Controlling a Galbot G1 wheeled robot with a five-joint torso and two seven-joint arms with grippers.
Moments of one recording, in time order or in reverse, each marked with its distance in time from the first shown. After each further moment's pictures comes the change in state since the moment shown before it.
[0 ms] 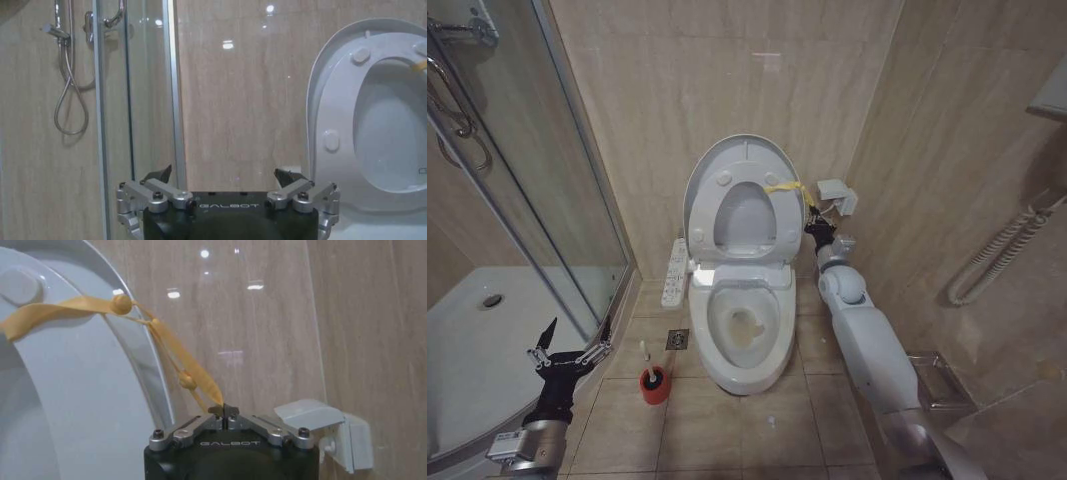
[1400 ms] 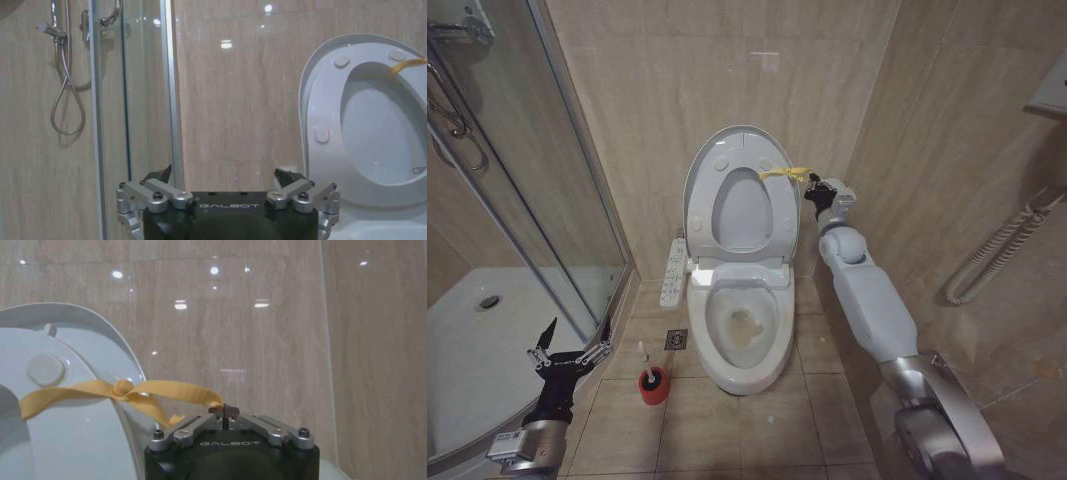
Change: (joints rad) left arm 0.000 0.000 0.000 0.000 0.000 0.000 0.000; right arm 0.190 -0.068 -0.083 -0.057 0.031 -0.033 0.021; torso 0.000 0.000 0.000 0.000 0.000
